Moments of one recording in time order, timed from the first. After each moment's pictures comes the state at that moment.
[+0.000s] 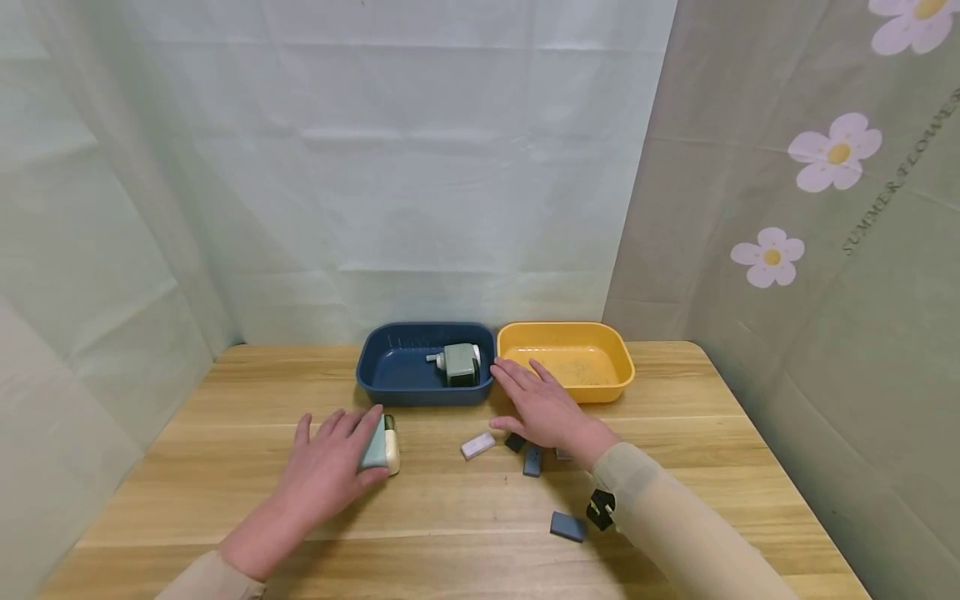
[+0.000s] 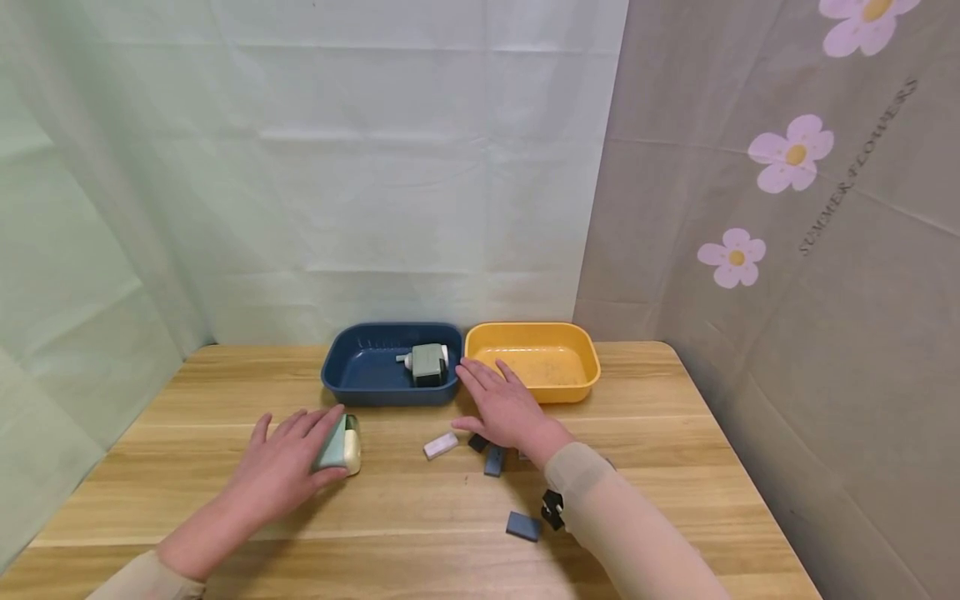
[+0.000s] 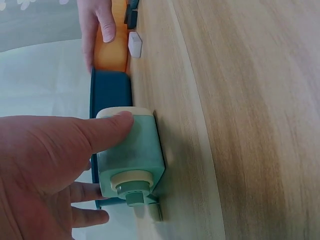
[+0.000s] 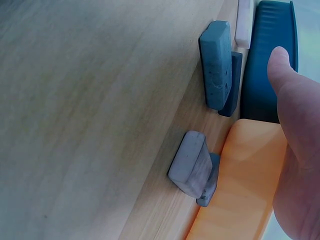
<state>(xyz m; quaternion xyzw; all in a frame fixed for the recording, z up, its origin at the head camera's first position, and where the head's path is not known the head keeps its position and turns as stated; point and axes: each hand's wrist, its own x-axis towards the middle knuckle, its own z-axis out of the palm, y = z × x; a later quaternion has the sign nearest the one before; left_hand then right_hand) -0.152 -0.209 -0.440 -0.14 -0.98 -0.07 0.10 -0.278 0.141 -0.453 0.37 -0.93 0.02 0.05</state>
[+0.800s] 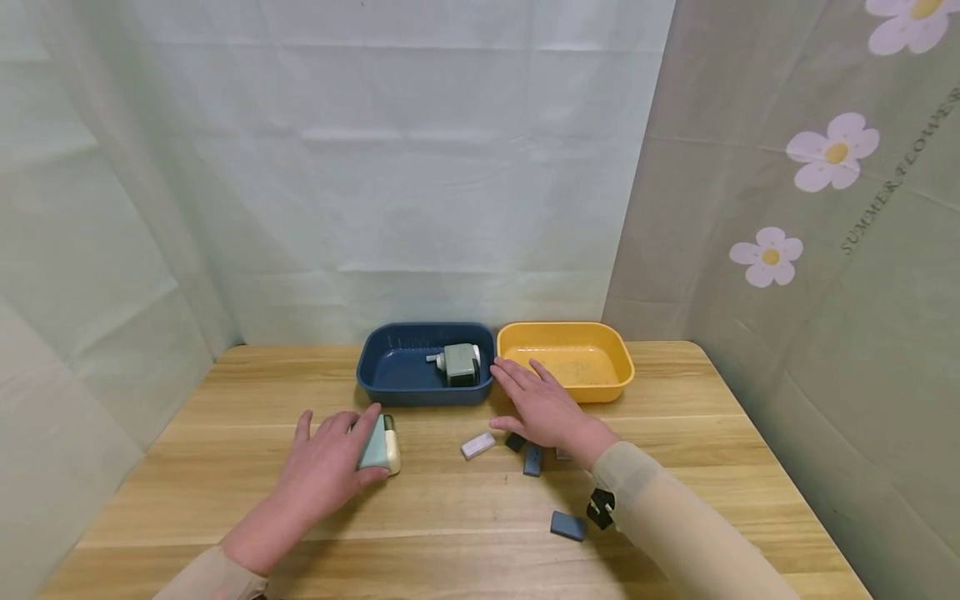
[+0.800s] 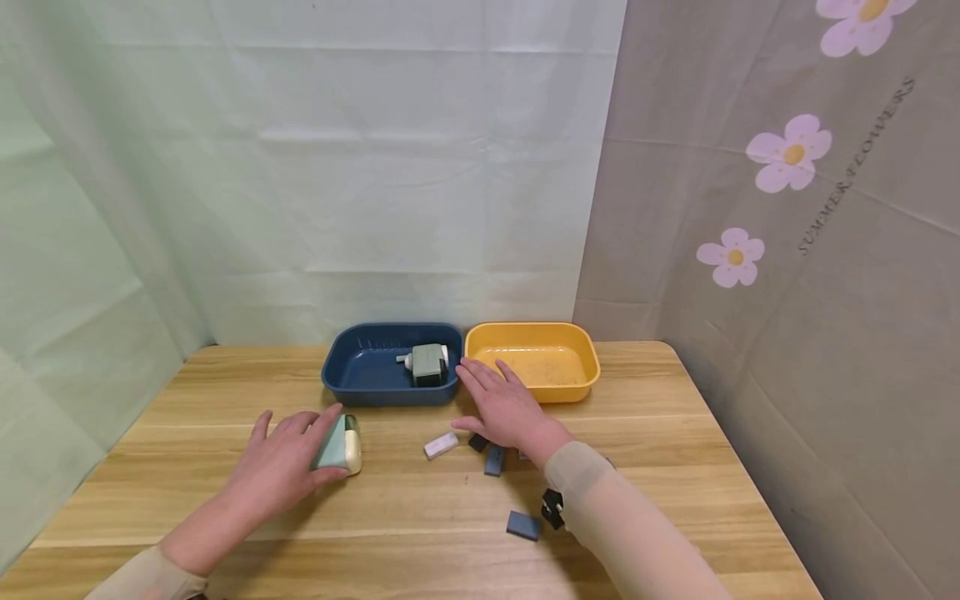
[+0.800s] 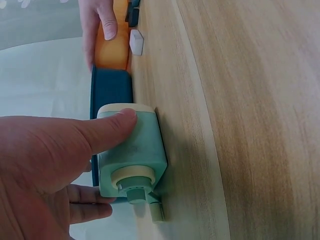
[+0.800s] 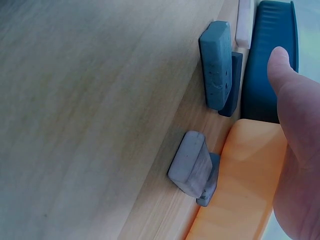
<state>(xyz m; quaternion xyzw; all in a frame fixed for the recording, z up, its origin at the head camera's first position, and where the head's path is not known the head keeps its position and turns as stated) -0.157 -0.212 -0.441 -0.14 -0.98 -0.06 0.11 -0.278 0.140 -0.454 0.37 -0.93 0.02 0.05</state>
